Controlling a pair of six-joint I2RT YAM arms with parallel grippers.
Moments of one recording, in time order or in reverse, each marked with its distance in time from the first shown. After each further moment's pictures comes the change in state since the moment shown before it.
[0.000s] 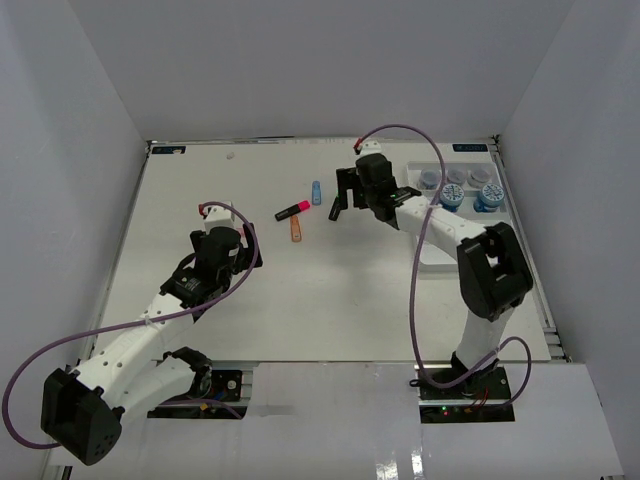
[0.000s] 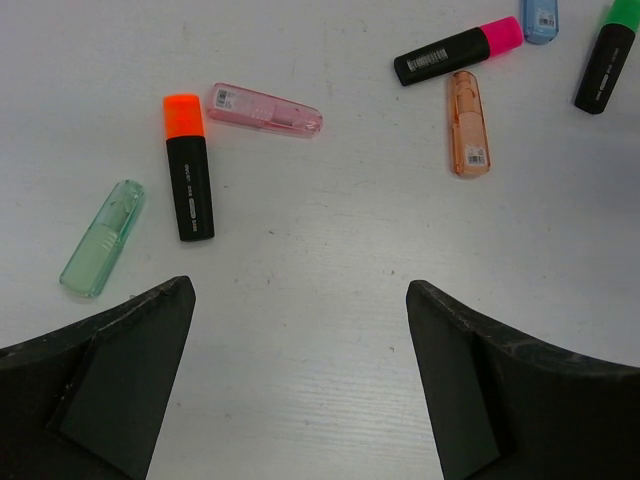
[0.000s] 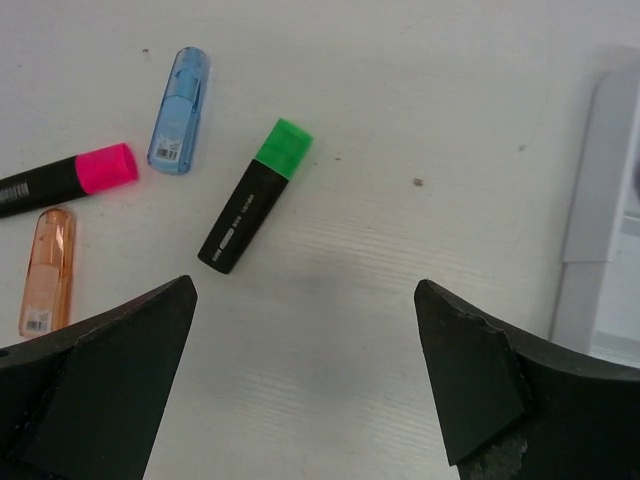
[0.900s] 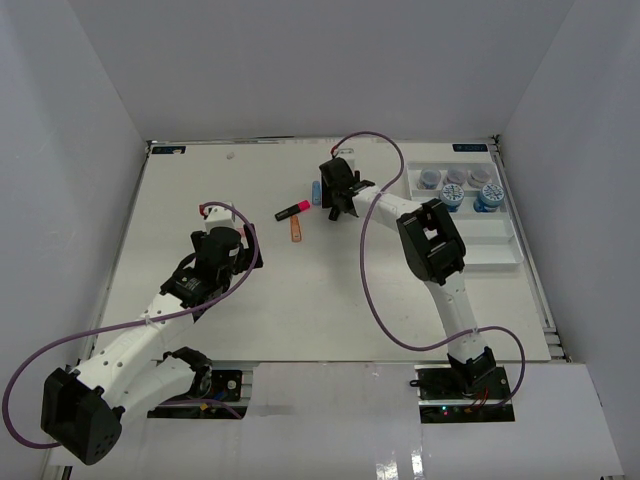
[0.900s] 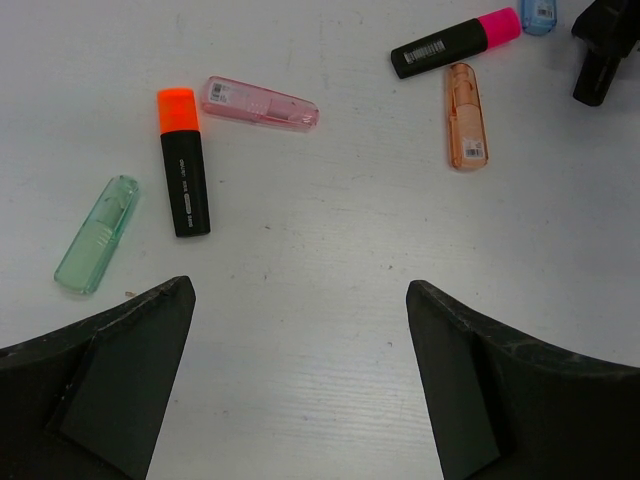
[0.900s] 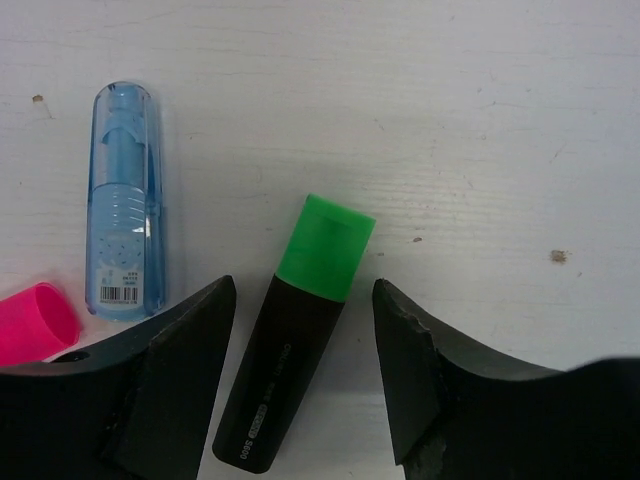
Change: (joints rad) left arm 0.000 0.002 0.000 -0.011 0.012 -0.004; right arm 0.067 0.591 0.509 -0.135 0.174 0.183
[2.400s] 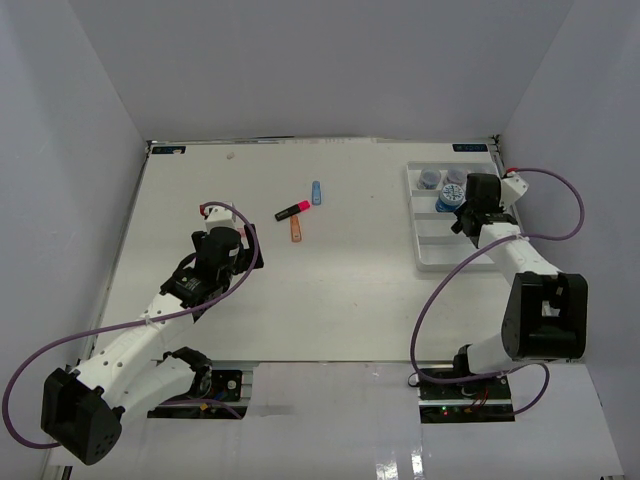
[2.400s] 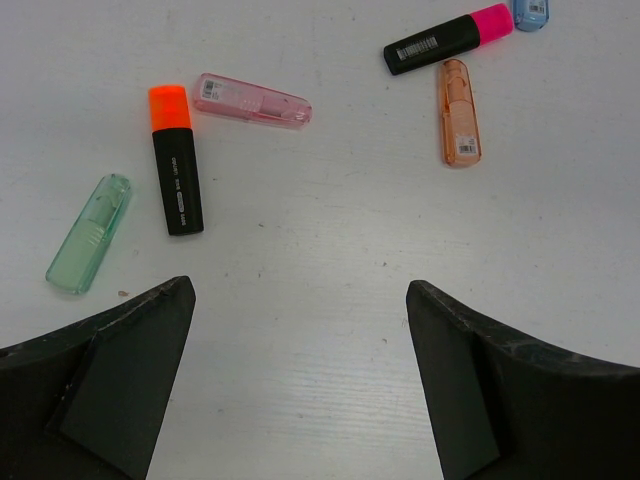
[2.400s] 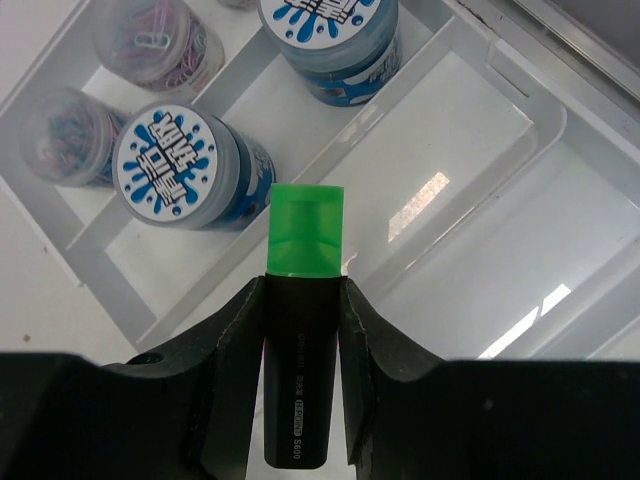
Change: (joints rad) left arm 0.000 0.000 0.000 0.000 0.016 -0.005; right arm -0.581 -0.883 -0.860 0.051 0.047 0.300
